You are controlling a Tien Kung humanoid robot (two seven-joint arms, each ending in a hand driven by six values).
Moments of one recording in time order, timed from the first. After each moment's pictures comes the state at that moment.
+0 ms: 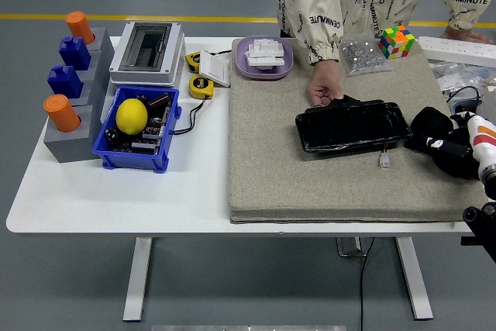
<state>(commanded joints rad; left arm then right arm) -0.04 0.20 -1.45 -0.23 1.09 0.02 0.14 0.41 -0.30 1.09 0.84 -1.92 -0.40 -0.19</state>
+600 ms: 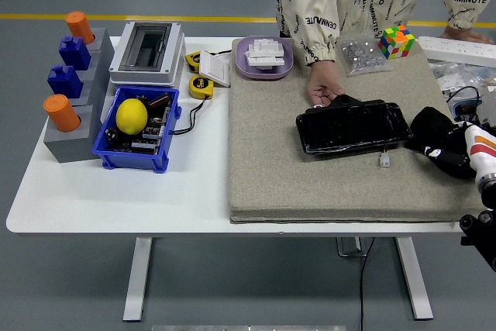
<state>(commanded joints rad) -0.04 0.21 -1.42 -0.23 1.07 0.01 0.14 0.42 -0.28 1.04 0.77 -1.88 -0.46 -0.15</state>
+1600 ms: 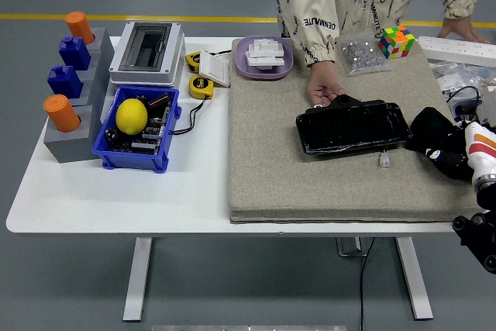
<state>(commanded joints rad) -0.04 0.20 -1.42 -0.23 1.07 0.01 0.14 0.43 -0.26 1.02 0.72 -1.87 -0.57 -0.12</state>
